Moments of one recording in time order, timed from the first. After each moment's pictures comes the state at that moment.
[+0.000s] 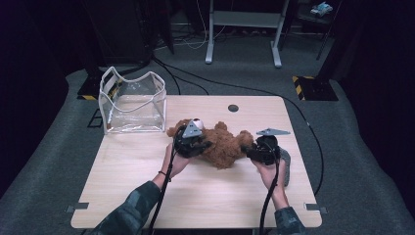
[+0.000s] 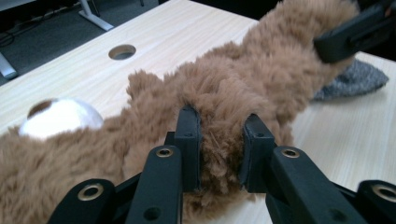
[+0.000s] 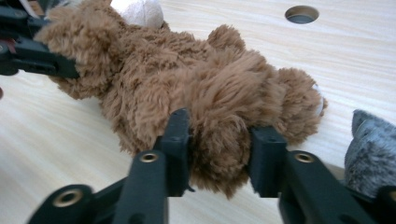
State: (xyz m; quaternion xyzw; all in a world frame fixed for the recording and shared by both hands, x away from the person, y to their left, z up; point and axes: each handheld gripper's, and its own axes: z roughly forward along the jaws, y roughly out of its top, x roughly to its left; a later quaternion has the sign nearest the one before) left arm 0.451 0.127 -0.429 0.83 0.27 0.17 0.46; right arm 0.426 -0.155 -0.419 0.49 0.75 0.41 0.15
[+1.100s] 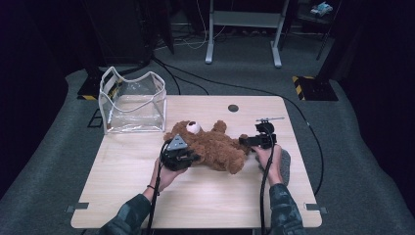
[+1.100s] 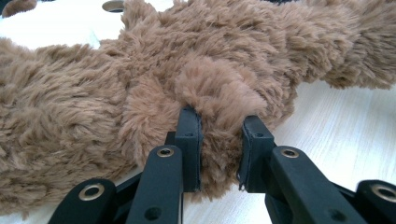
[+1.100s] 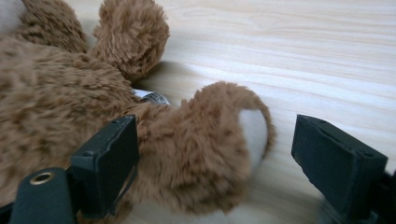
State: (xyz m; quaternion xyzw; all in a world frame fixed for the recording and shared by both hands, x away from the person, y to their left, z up) left arm 0.430 0.164 -0.466 0.82 0.31 0.12 0.47; right arm 0.514 -0.171 -0.463 0.56 0.74 0.36 0.08
